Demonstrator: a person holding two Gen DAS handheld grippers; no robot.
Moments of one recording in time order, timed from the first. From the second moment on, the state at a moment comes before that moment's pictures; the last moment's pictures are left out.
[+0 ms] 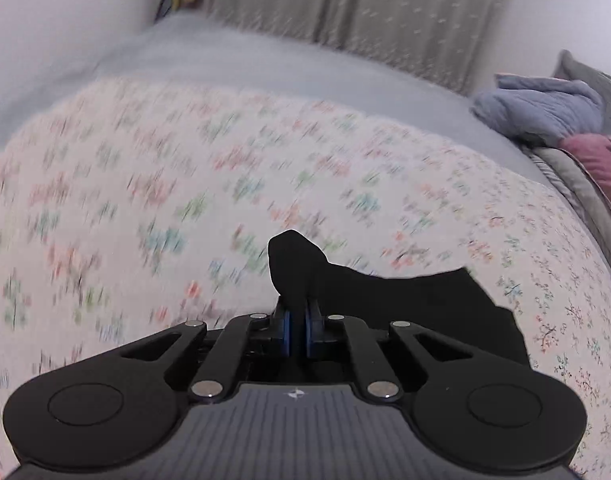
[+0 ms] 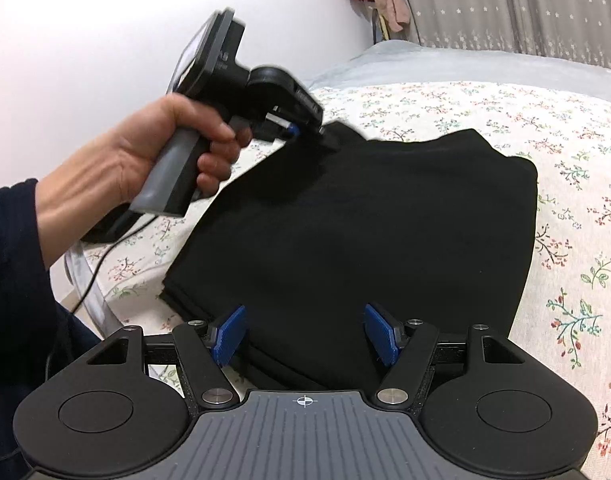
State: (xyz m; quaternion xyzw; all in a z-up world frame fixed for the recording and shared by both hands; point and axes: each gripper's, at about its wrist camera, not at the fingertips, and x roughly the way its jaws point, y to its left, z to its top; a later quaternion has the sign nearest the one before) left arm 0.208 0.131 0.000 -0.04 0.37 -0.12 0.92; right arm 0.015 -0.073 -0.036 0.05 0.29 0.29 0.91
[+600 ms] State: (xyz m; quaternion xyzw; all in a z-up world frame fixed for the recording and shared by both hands) left arm 0.196 0.134 -0.007 -0.03 0.34 -0.08 0.94; right arm 0.018 -0.072 -0.032 0.05 0.30 0.28 0.91
